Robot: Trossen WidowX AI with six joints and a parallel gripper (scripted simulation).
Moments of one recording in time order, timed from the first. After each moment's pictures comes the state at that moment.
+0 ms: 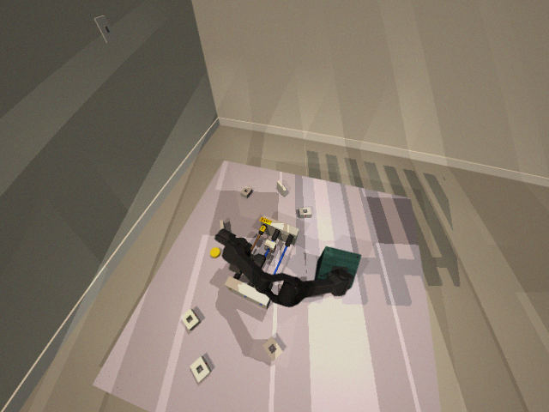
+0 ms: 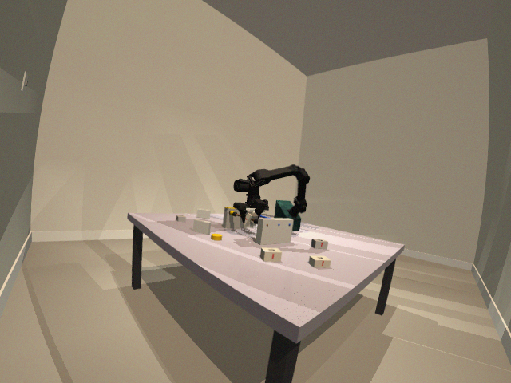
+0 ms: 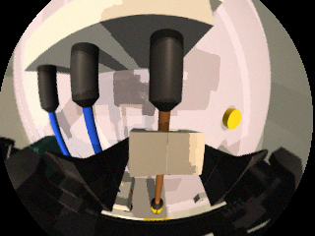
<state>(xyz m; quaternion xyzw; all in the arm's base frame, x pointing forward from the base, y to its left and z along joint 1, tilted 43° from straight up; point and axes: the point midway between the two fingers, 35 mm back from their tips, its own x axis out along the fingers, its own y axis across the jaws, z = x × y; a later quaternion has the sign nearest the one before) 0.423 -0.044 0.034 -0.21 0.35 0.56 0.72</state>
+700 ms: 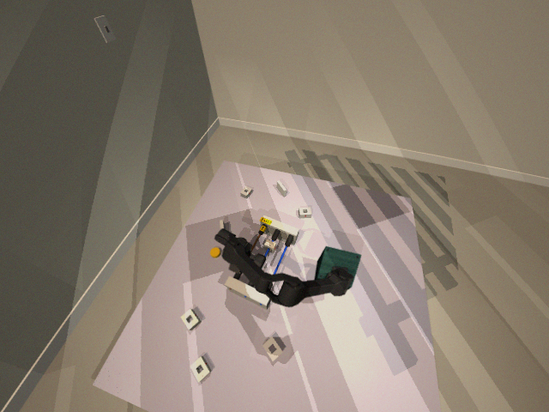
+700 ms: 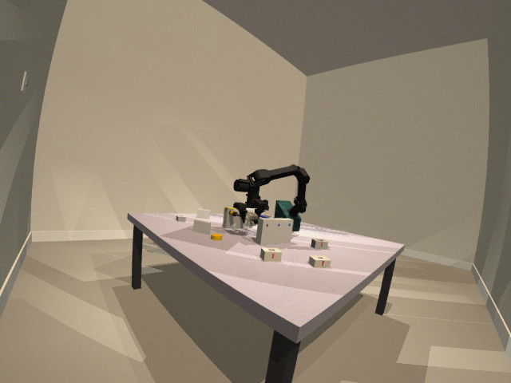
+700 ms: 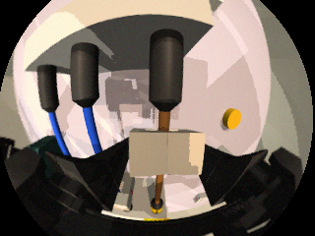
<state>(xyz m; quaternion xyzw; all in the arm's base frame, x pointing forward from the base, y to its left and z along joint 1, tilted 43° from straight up) 0.423 -0.044 0.034 -0.21 0.35 0.56 0.72</state>
